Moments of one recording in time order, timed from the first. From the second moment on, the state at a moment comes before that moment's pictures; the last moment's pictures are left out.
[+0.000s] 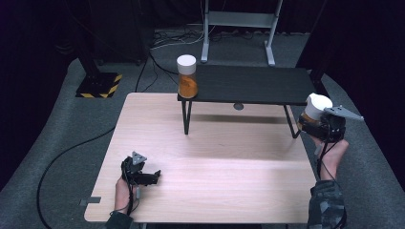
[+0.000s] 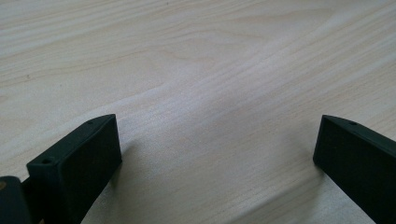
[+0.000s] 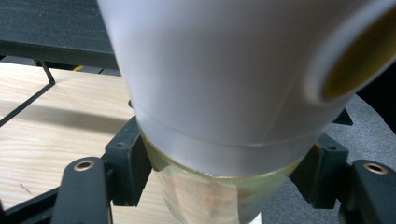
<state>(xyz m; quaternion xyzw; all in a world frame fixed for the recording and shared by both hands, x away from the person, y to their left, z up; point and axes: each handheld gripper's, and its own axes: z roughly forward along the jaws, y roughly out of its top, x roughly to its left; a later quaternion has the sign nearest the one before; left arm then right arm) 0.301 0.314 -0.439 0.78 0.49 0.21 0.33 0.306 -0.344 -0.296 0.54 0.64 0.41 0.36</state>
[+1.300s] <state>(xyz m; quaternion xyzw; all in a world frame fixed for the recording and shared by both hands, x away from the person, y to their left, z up) 0.301 0.314 -0.439 0.78 0.49 0.21 0.33 0.315 -0.349 -0.257 0.53 0.64 0.41 0.38</state>
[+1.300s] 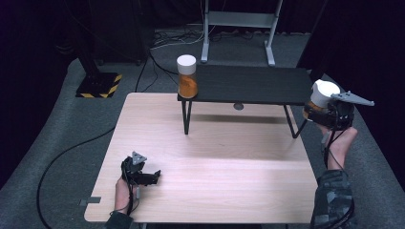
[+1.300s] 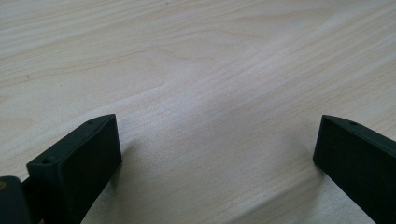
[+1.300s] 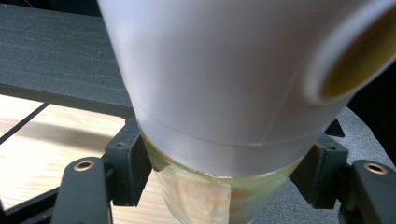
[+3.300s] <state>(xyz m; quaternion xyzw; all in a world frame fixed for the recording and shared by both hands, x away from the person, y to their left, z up) 0.301 0.314 -0.439 0.78 0.49 0.21 0.33 0.374 -0.330 -0.210 0.52 0.66 0.41 0.36</state>
